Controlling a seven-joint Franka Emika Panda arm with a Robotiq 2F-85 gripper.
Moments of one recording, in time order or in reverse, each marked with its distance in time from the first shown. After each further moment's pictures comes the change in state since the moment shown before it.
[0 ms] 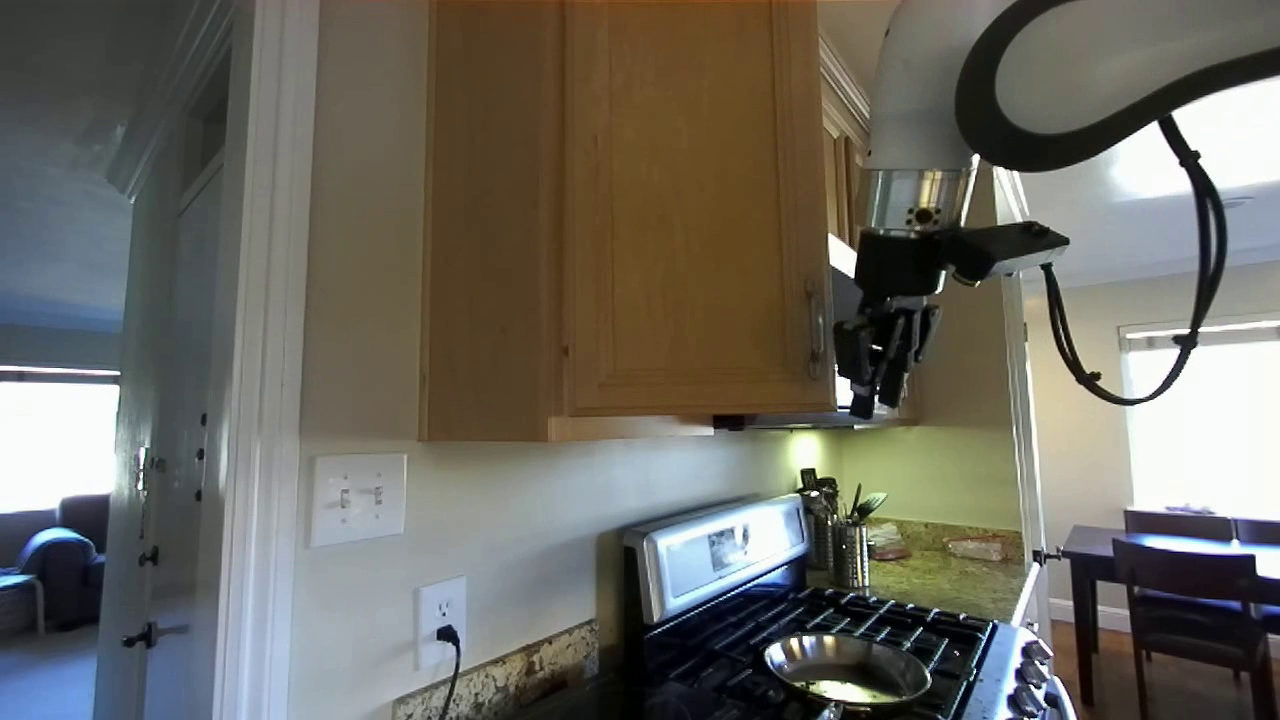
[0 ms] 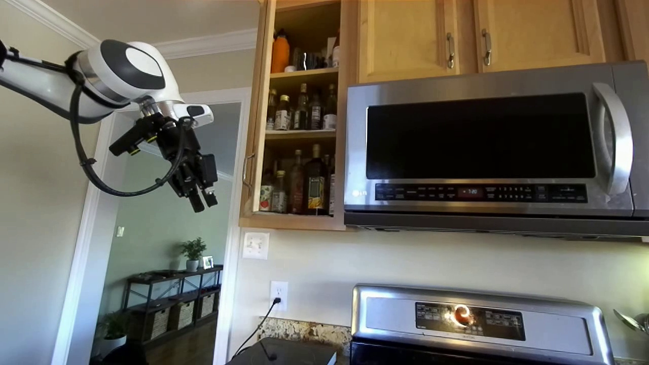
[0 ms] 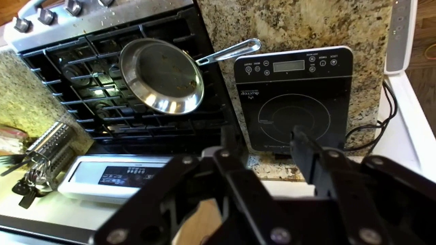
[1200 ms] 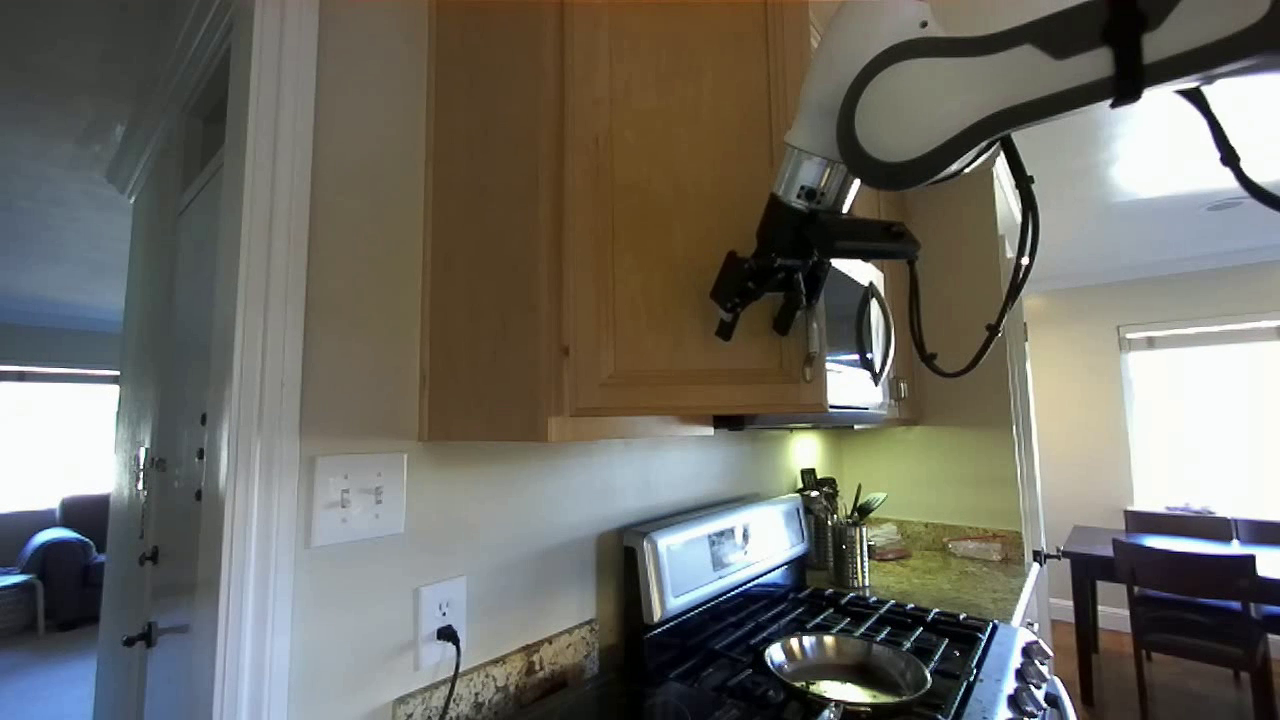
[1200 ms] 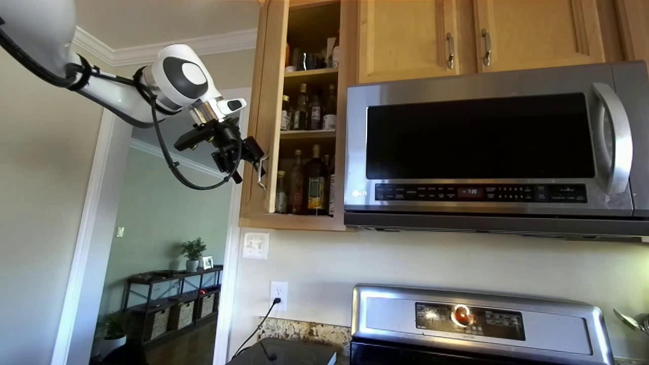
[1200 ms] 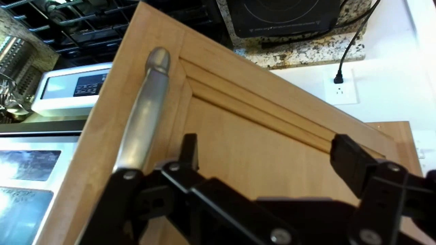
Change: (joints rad) arm -0.090 0.273 0.000 0.255 -0.037 0.344 0.029
